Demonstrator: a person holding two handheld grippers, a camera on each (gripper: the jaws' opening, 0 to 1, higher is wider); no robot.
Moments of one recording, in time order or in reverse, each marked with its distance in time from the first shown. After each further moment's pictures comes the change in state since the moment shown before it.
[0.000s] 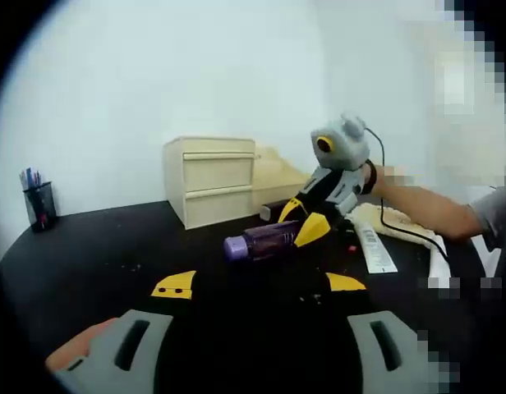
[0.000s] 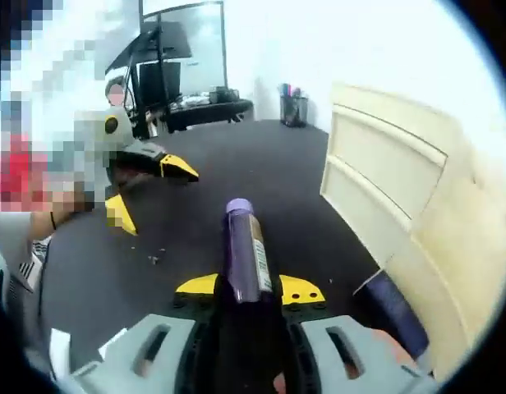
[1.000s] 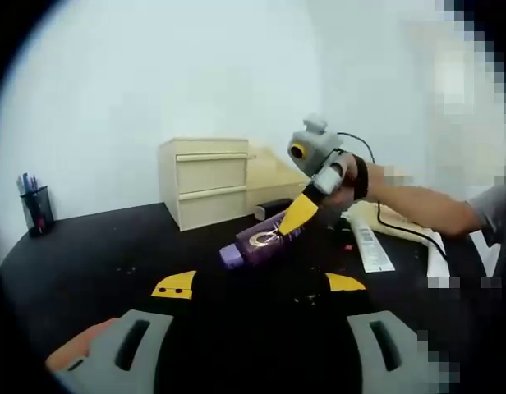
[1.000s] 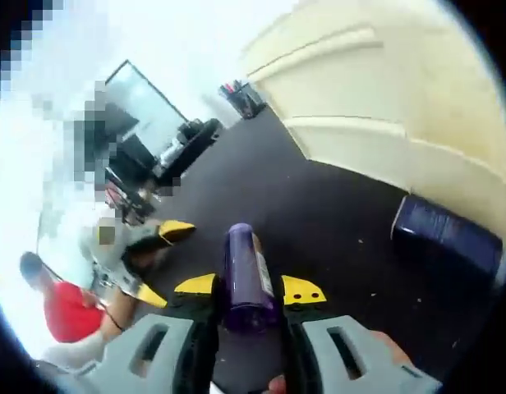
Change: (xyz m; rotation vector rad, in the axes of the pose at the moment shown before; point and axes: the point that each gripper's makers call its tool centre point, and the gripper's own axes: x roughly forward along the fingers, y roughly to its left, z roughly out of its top) left arm 0.002 -0.011 0.000 0.023 0.001 -0.017; right arm 0.000 0.011 0.008 0.766 -0.006 0.216
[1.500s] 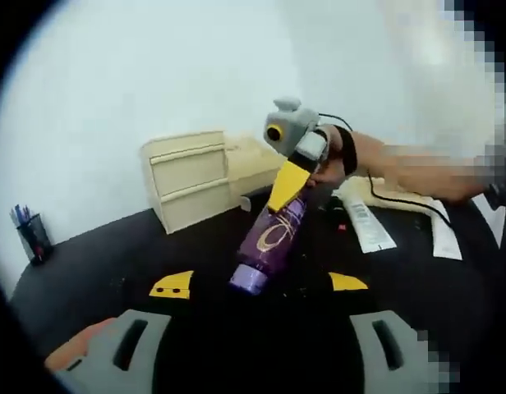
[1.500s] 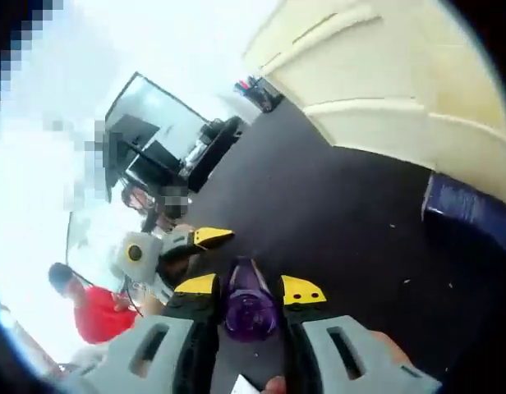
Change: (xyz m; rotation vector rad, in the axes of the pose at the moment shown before) left arm 0.014 -0.013 -0.009 0.209 0.051 0.015; right arm 0.003 0.028 -0.007 -0.051 0.045 0.094
